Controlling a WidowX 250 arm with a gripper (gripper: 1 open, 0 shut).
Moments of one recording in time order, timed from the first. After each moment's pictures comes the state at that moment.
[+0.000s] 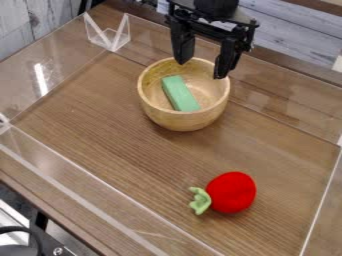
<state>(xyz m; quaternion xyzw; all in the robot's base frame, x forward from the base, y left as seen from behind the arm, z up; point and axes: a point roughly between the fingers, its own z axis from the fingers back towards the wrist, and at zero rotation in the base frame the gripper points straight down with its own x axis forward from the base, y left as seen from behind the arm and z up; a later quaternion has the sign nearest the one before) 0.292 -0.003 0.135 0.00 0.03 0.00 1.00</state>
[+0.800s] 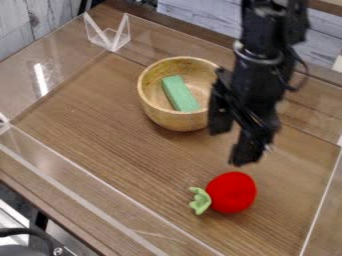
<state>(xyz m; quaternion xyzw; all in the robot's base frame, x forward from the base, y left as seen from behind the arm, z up) 0.239 -0.086 0.088 -0.01 0.06 -0.33 0.94</state>
